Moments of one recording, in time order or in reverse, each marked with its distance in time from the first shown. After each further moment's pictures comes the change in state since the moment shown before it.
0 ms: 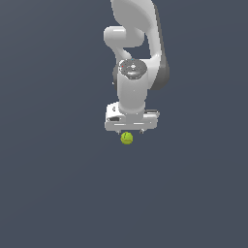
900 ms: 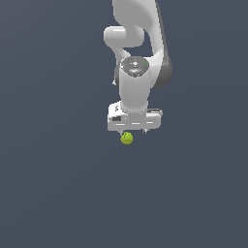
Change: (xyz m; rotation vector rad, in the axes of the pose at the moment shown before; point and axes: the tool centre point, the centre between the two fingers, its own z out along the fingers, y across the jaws) arm 0.007 -0.011 -0.008 0.023 0.018 0.001
